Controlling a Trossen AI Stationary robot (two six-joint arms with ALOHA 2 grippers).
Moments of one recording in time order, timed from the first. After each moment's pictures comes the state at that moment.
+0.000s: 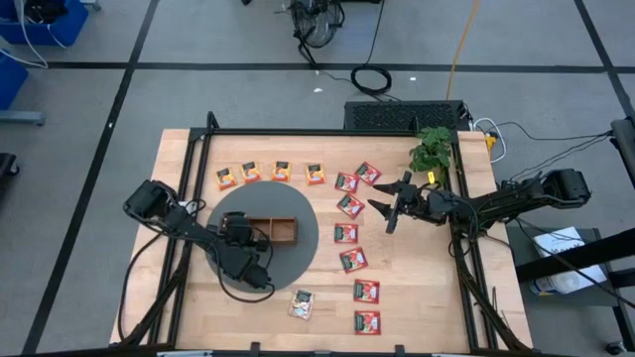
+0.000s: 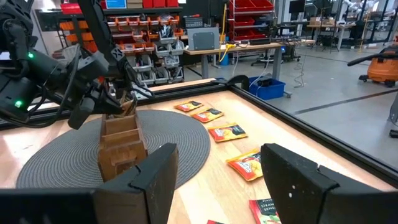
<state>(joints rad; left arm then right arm) -0.54 1.81 1.01 -1.36 -0.56 -2.09 0.04 1.04 0.17 0.82 0.39 0.09</state>
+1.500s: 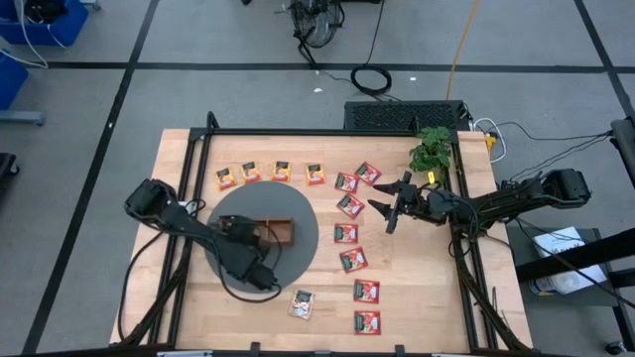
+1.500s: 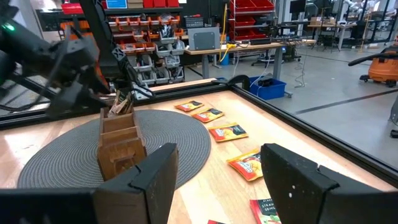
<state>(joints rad) -0.52 1.80 1.23 -1.54 -0.43 -1.84 0.04 1.04 0.17 0.82 0.39 0.09</state>
